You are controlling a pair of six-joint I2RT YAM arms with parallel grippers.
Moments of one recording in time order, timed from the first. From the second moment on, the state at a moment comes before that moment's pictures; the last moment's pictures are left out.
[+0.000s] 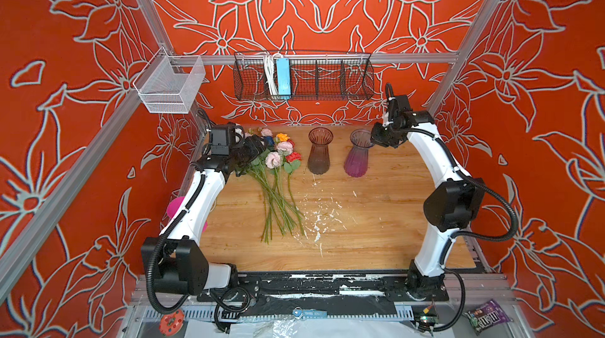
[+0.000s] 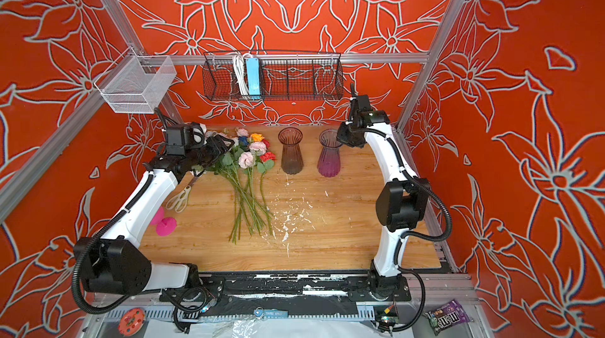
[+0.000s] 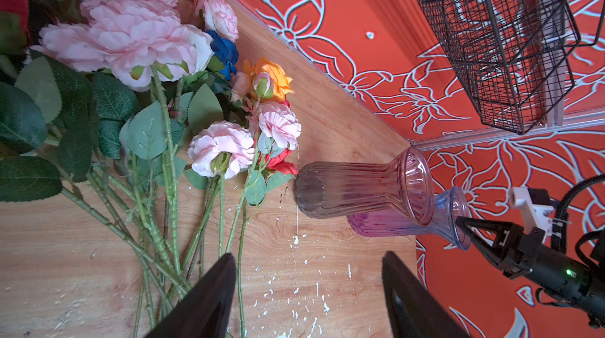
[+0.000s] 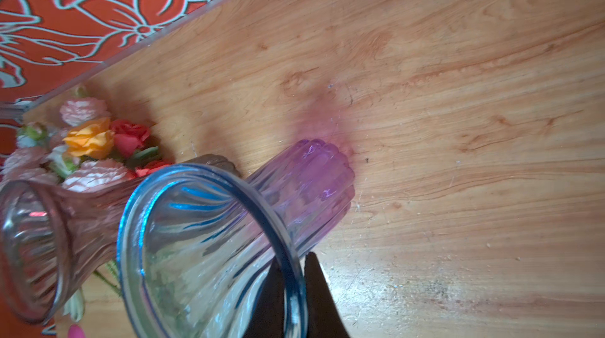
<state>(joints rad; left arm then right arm) 0.00 1.37 1.23 -0.47 0.38 -0.70 0.13 1.88 1.92 -1.06 -0.17 0.49</state>
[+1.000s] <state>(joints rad) -0.04 1.43 1.25 -0.52 0.34 -0.65 0.32 1.50 1.47 -0.96 -0.33 0.54</state>
